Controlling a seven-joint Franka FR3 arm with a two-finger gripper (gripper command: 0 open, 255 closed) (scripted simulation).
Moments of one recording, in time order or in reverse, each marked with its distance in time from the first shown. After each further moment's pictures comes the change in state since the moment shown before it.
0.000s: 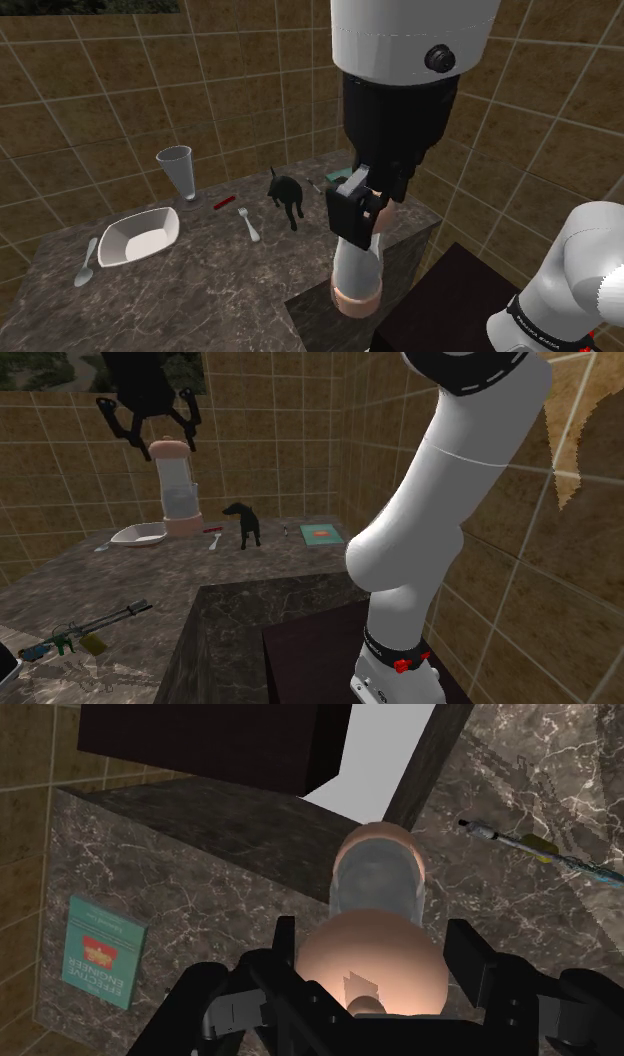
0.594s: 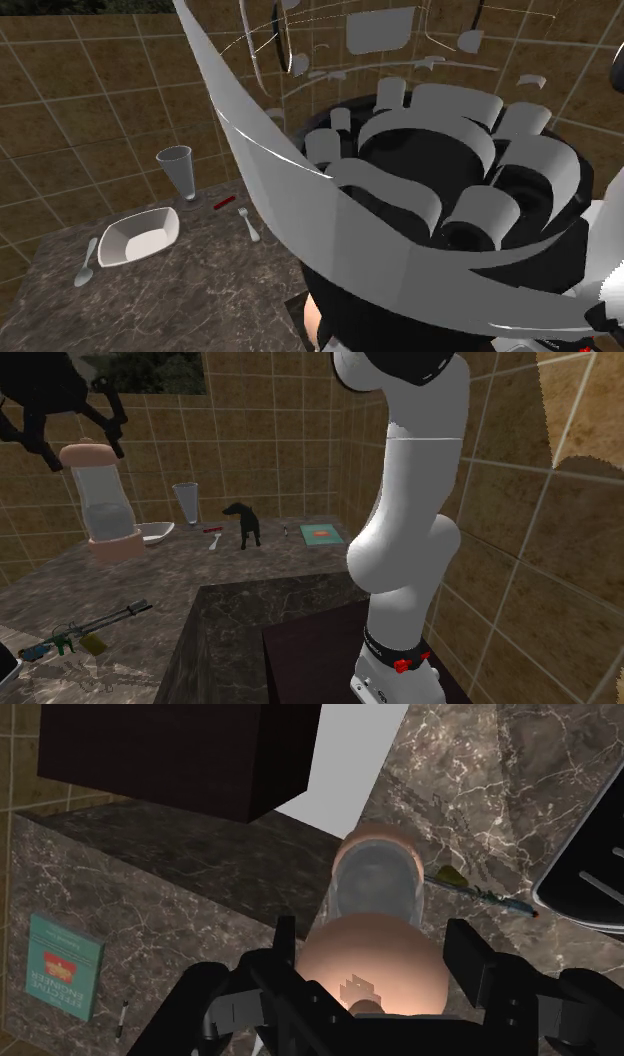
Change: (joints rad) arm 0.065 0.346 0.333 0.262 -0.191 -0.068 0.398
